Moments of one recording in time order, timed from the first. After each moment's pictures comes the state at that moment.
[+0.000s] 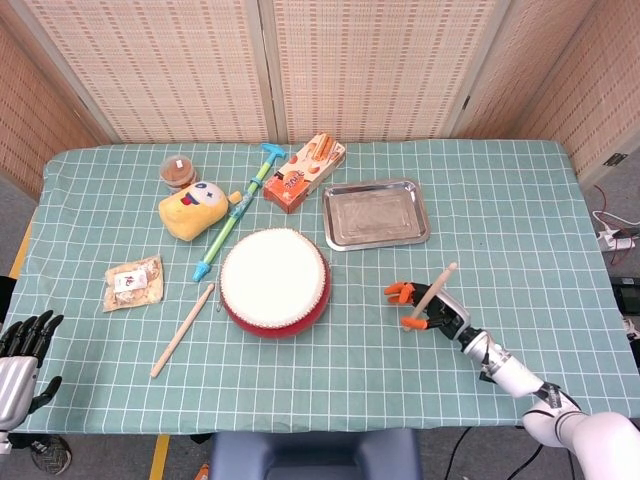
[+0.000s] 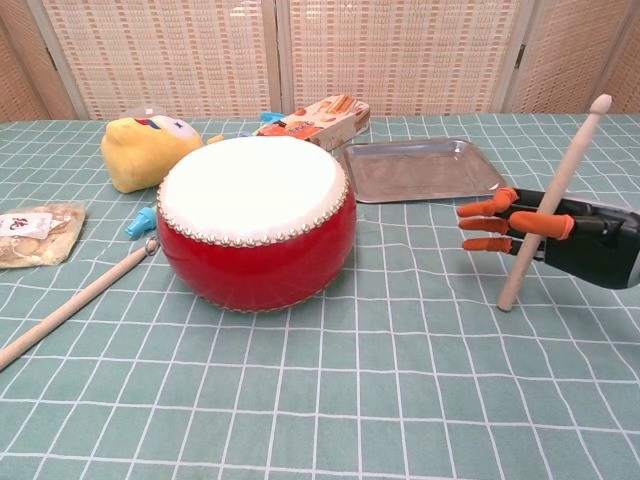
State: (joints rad) left arm -0.05 -1.09 0.01 -1.59 1.51 1.47 0.05; right arm 0.60 -1.71 -0.15 -0.69 -1.73 1.21 2.12
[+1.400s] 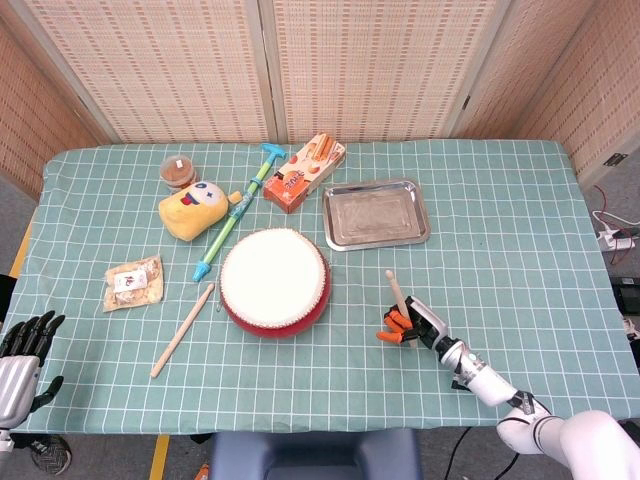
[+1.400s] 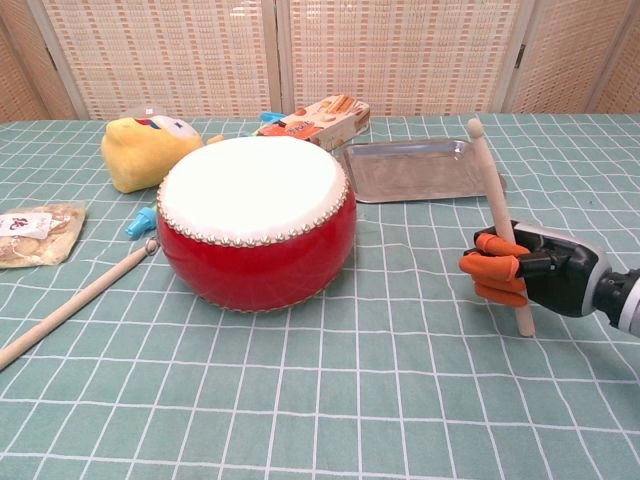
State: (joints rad) left arm -0.06 -1.11 0.00 -1.55 1.50 1.46 0.03; right arm 0.61 -1.76 -0.14 -0.80 -1.66 1.13 1.85
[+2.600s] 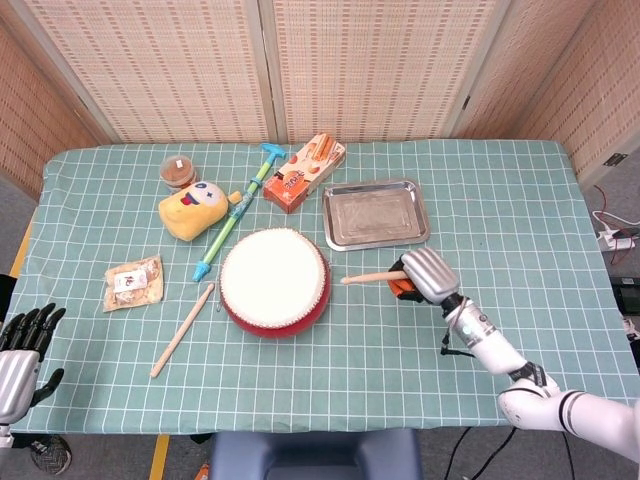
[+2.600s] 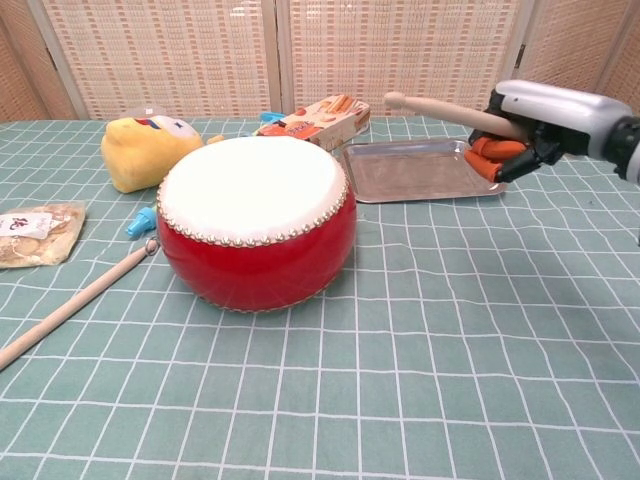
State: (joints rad) left arm -0.06 -1.11 -0.01 -1.54 1.54 1.49 0.03; right arm 0.73 -1.42 0.10 -1.34 -1.42 1.01 0.24
